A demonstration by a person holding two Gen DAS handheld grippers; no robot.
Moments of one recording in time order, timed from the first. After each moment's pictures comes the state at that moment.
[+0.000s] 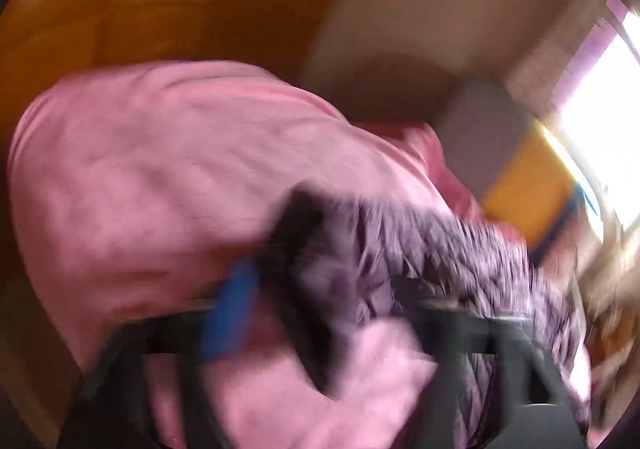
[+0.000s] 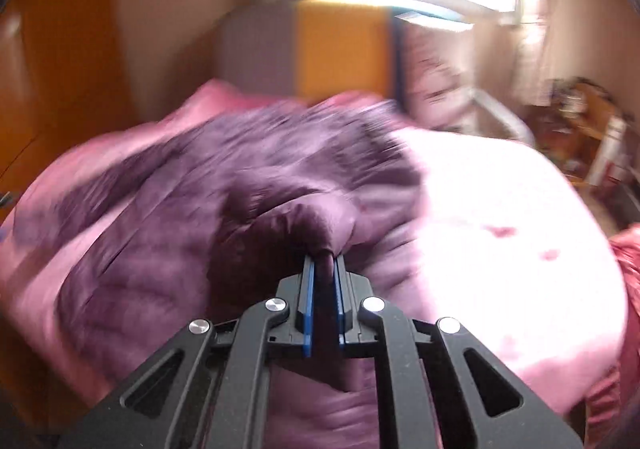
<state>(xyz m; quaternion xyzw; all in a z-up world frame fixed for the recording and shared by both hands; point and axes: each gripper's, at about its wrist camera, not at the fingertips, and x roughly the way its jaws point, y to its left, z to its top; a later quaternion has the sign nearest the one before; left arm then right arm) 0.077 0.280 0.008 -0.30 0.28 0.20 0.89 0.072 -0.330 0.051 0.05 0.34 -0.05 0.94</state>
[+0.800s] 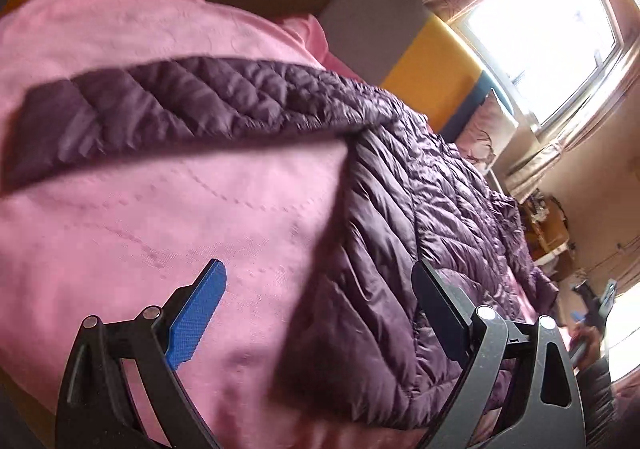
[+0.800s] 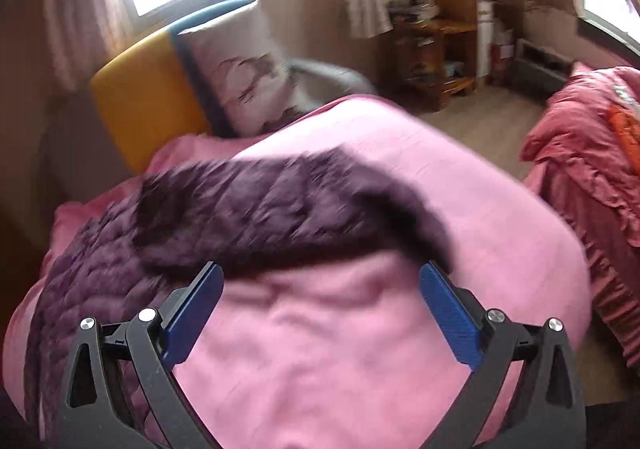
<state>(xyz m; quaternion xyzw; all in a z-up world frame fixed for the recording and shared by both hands) 0.085 0.160 -0.072 -0.28 0.40 -0.07 0.87 0.098 -0.535 0.015 0.23 0.41 -0.10 0.88</state>
